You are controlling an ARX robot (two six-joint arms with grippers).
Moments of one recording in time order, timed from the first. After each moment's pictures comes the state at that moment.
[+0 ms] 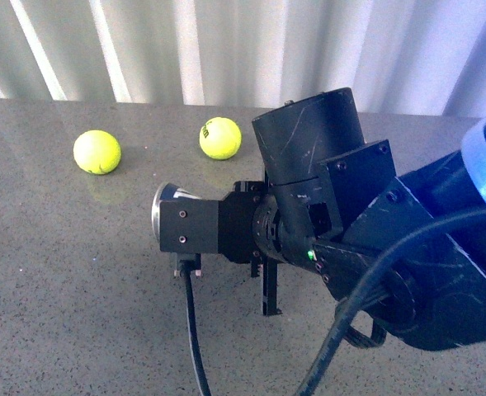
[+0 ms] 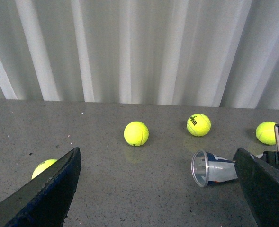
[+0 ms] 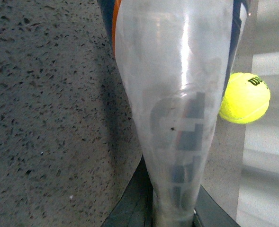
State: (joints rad) left arm 0.00 0.00 0.02 0.00 0.00 0.00; right arm 0.58 2.23 1.00 0.62 0.01 -1.19
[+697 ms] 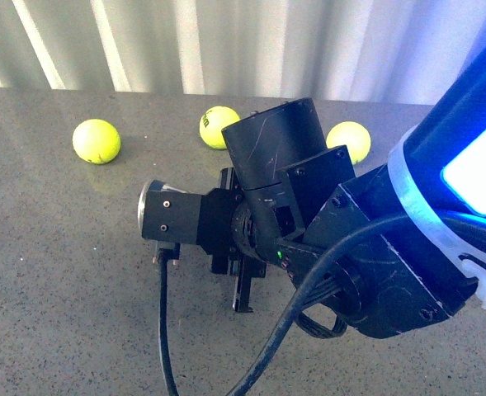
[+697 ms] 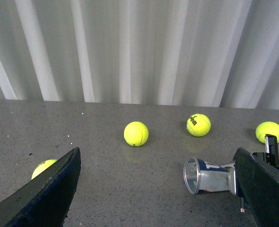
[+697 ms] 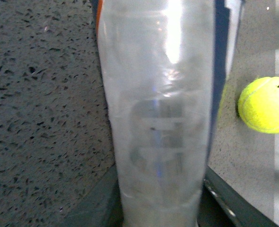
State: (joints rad) left arm 0.00 0.00 0.02 0.00 0.00 0.00; right arm 0.62 2.29 1.03 0.61 0.01 -1.05
